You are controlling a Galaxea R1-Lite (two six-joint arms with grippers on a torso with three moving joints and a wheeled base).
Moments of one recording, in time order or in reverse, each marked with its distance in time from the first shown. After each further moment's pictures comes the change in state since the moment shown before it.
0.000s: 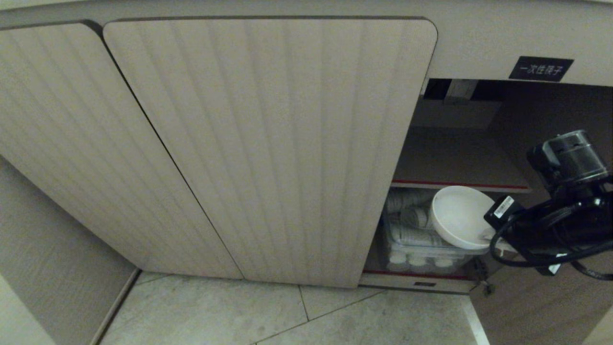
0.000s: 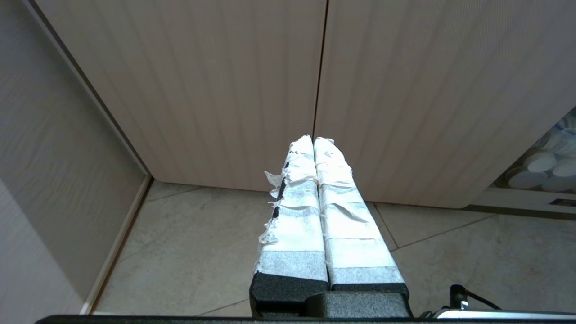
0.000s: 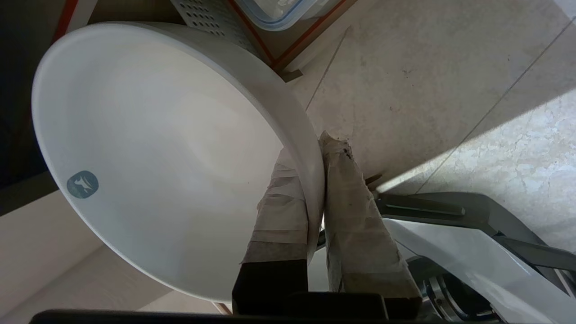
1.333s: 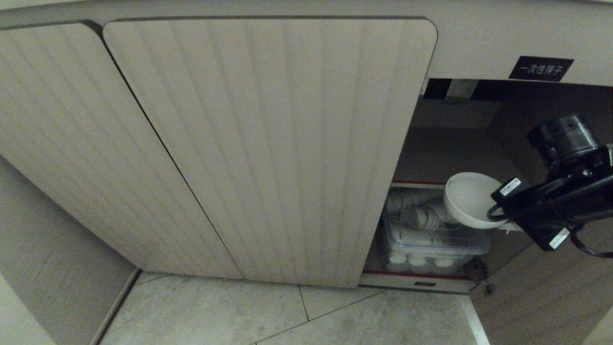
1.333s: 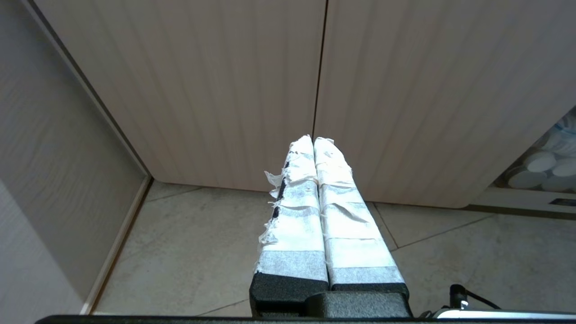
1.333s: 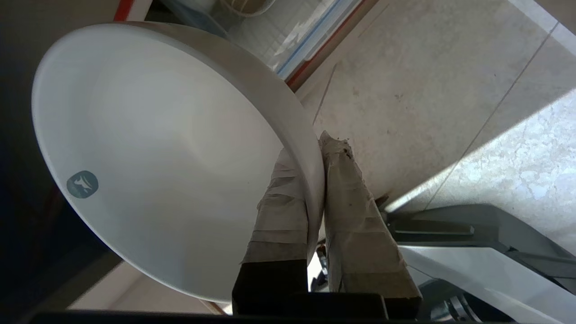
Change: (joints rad) left arm 0.000 0.000 0.000 0.000 0.000 0.000; right arm -0.144 0.110 -0.159 0.069 0.018 0.000
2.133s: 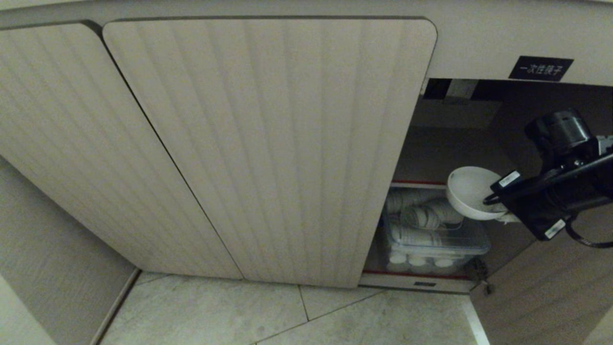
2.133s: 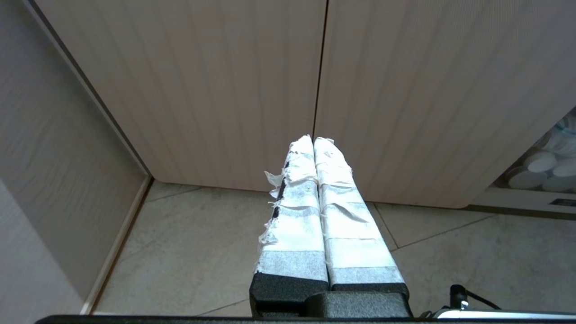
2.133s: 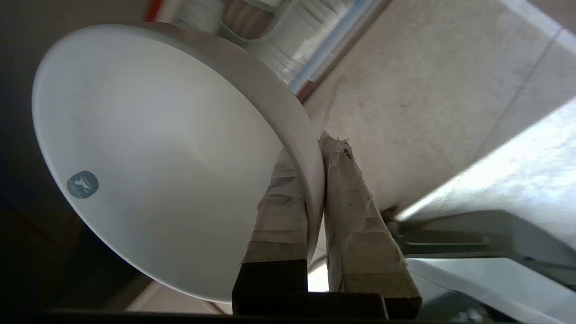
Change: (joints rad) left arm 0.000 0.000 0.000 0.000 0.000 0.000; right arm -0.039 0.058 -0.082 0.016 0.003 0.022
